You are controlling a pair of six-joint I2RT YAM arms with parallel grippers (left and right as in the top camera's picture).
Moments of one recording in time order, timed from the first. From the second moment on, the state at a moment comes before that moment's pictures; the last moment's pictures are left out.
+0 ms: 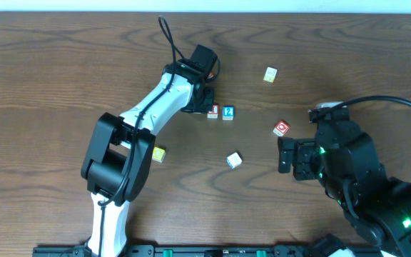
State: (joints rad) left arm -0.48 2.13 1.62 -0.81 0.03 -0.38; right arm 0.55 0.94 1.26 -1.17 0.27 0.40
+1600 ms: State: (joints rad) left arm -0.49 2.13 1.60 -0.78 0.03 -0.43; right arm 0.55 0.94 1.26 -1.17 0.27 0.40
